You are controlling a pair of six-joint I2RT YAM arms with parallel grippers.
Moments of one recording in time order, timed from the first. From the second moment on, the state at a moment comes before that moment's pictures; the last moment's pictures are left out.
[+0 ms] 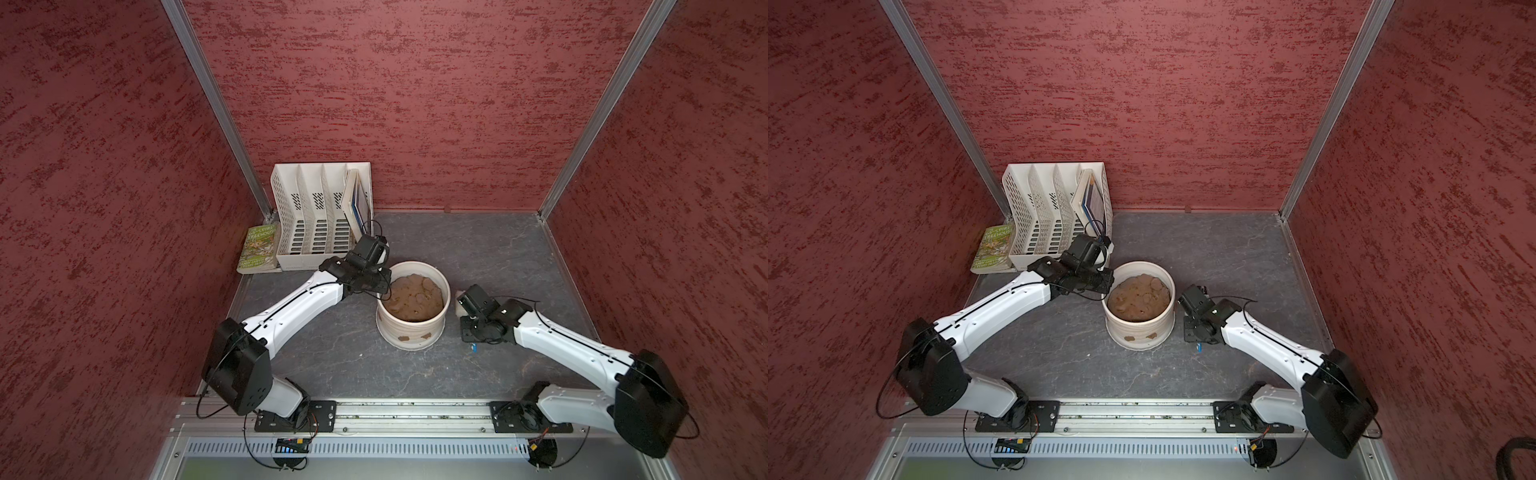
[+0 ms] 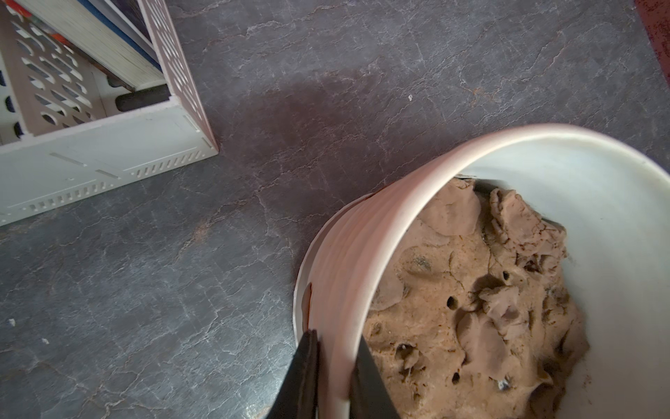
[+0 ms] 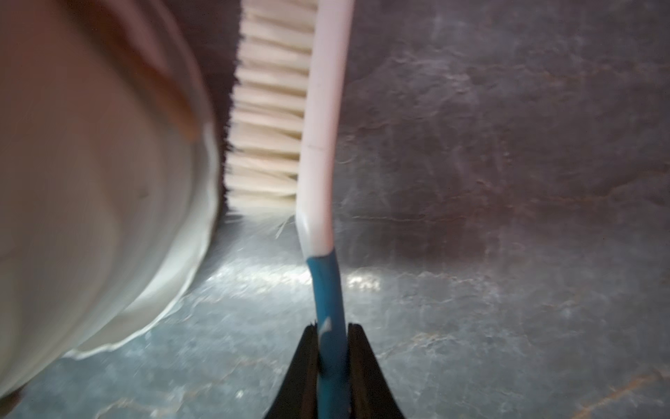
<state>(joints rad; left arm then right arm) -0.59 1.47 1.19 -0.66 0.02 -0.32 0.71 1.19 0.75 -0.78 0.09 0.63</state>
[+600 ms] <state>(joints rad) -0.60 1.49 1.21 -0.68 0.01 -0.30 0.81 1.33 0.83 -0.80 0.16 0.61</state>
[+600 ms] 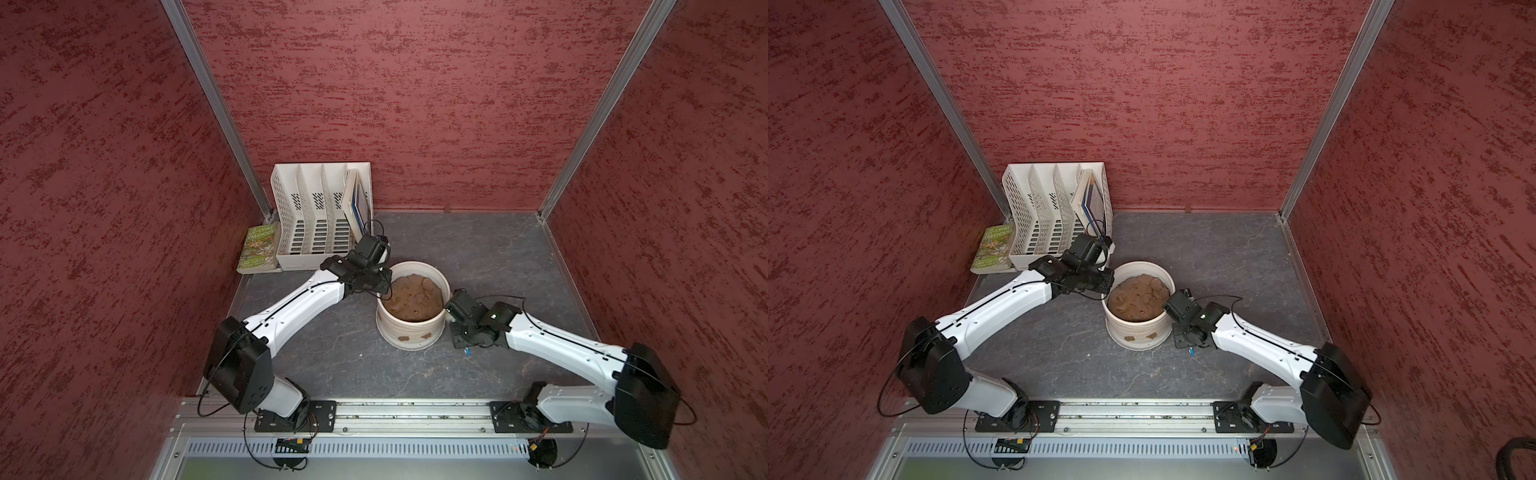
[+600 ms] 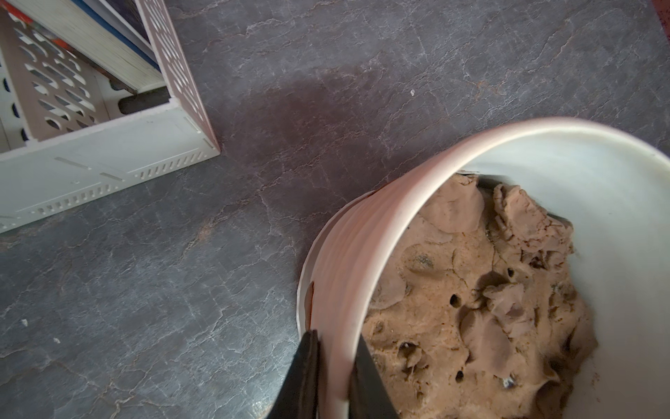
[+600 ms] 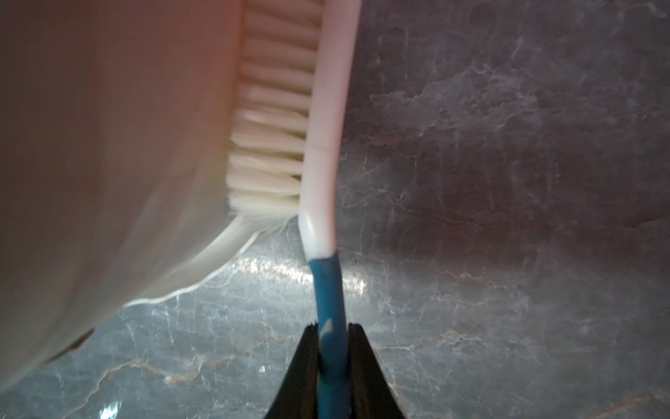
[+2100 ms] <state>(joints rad) -0.55 1.64 1.35 -0.56 0.15 -0.41 0.81 0.96 0.74 -0.84 0.25 0.85</state>
